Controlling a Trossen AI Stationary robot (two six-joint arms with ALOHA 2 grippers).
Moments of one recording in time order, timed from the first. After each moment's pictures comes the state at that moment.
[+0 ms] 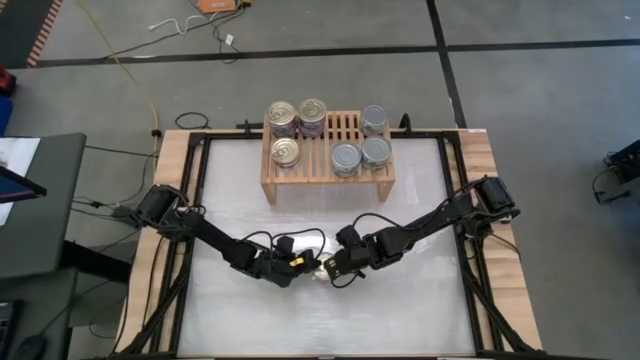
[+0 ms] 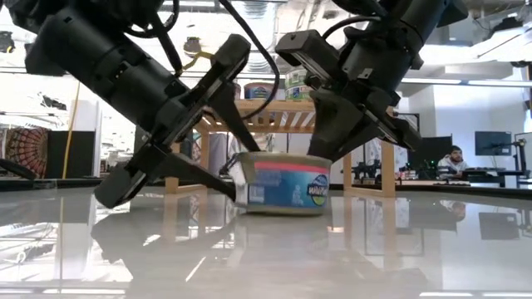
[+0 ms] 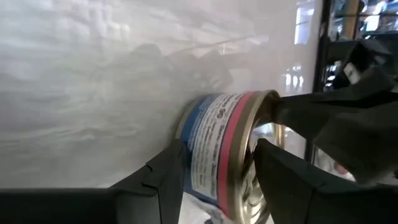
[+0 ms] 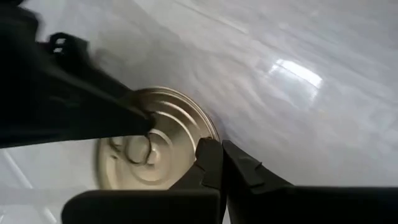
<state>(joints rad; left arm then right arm) -0.42 1.85 0.85 0.38 -0.54 -1.87 0.33 1.85 1.14 -0.33 0.28 1.29</state>
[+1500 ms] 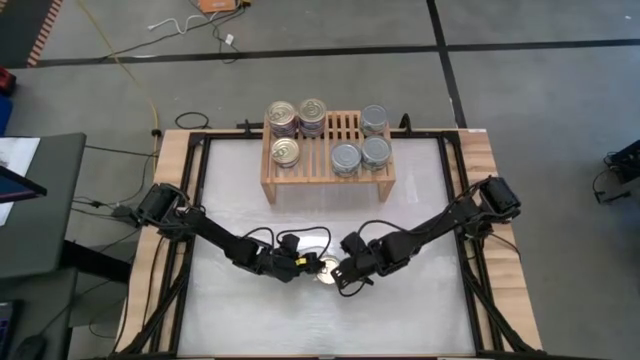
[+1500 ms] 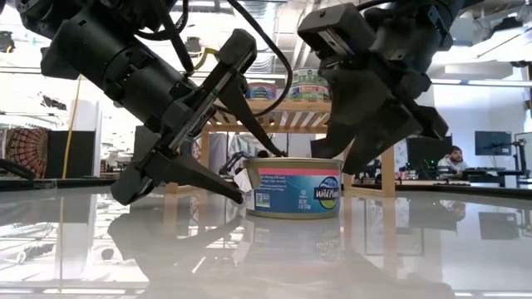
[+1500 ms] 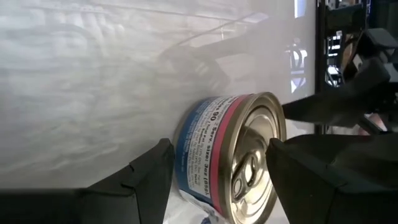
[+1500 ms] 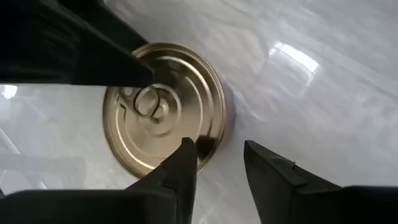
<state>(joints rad) -0.40 1.85 0.85 0.40 -0.46 -1.70 0.38 1.80 1.14 -0.41 0.25 1.29</state>
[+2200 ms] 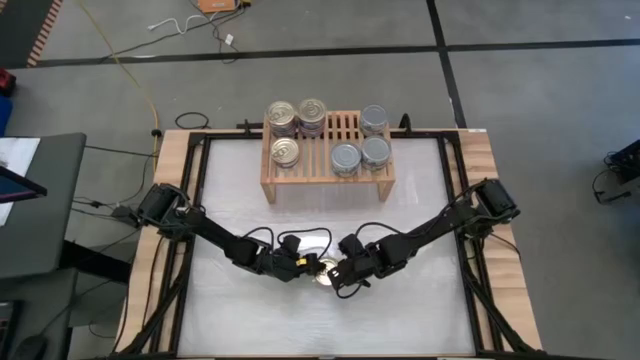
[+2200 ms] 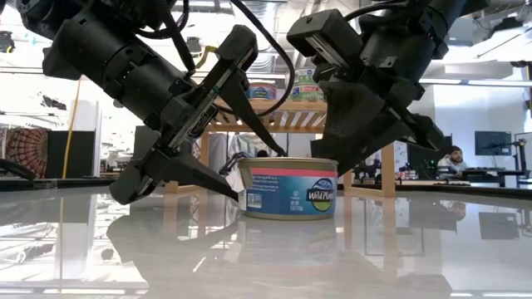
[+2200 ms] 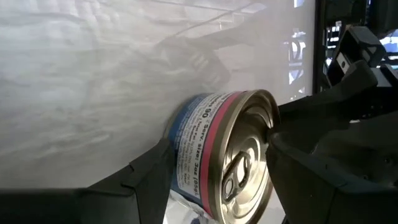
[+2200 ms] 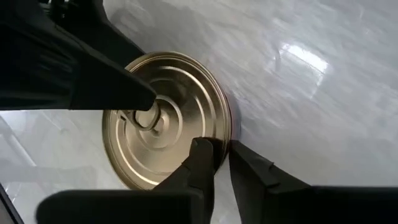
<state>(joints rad) -0.40 1.85 0.85 0.42 -0.42 -1.70 0.39 1.85 1.14 -0.37 0.26 1.33</state>
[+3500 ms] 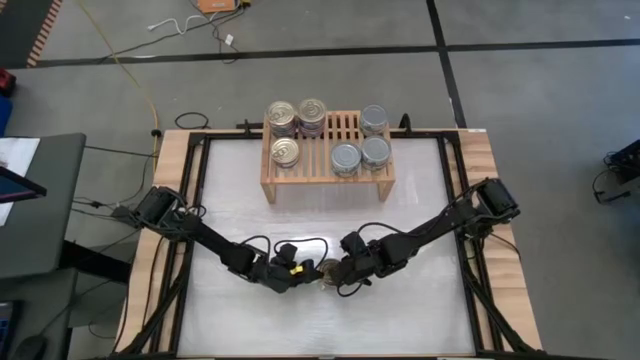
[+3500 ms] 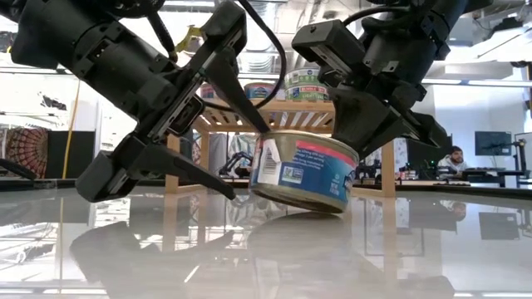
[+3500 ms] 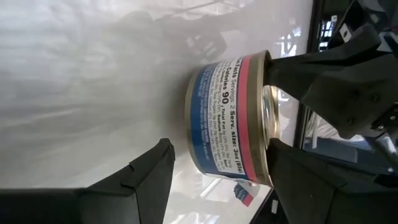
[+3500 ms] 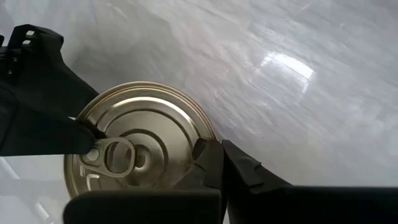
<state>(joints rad) -0.47 1.85 0.86 0.42 -0.45 -1.84 0.38 1.85 1.14 -0.43 0.30 1.34</state>
